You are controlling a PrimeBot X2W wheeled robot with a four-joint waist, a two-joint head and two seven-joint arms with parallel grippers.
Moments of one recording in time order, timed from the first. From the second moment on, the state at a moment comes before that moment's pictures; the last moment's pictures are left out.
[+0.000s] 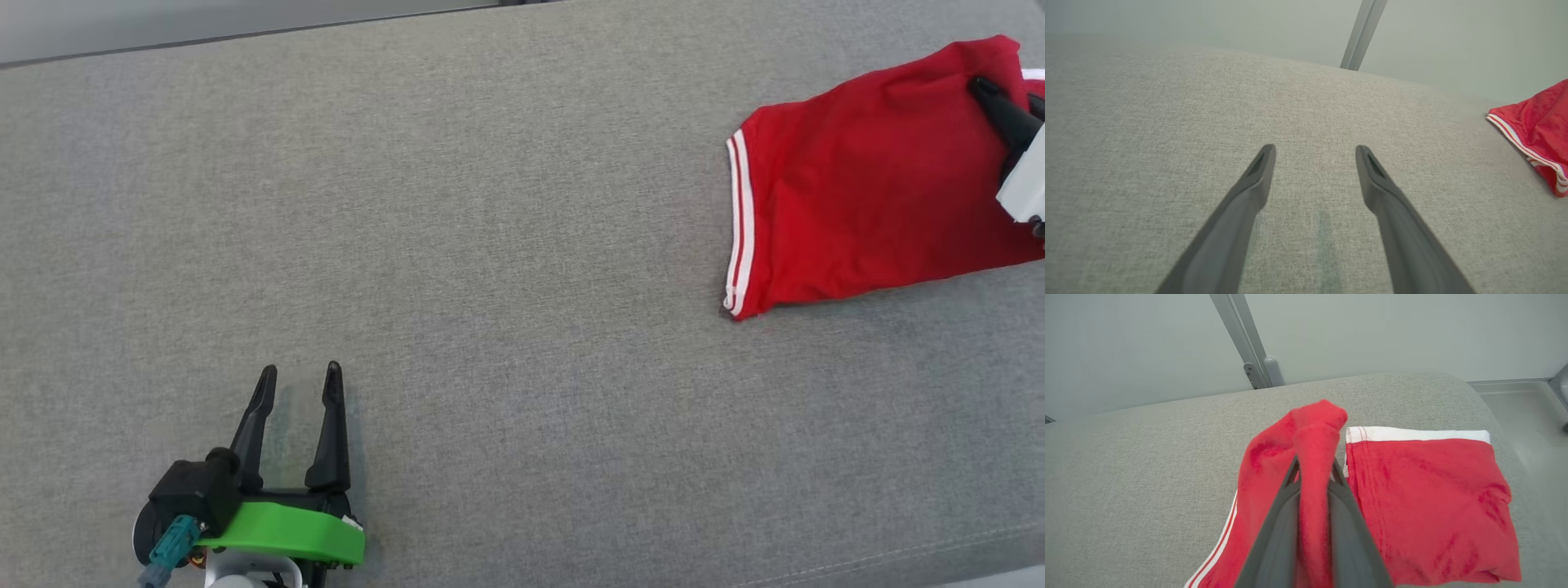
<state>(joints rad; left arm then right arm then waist) -0.04 0.05 -0.10 0.17 -0.31 -0.12 -0.26 -0.68 -0.53 0.06 0.31 0.67 0.13 0.52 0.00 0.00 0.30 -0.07</state>
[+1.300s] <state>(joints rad) -0.05 0.05 -0.11 0.17 -0.30 -0.13 -0.26 -0.78 -0.46 -0.28 0.24 0.45 0.13 0.74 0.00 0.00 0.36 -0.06</state>
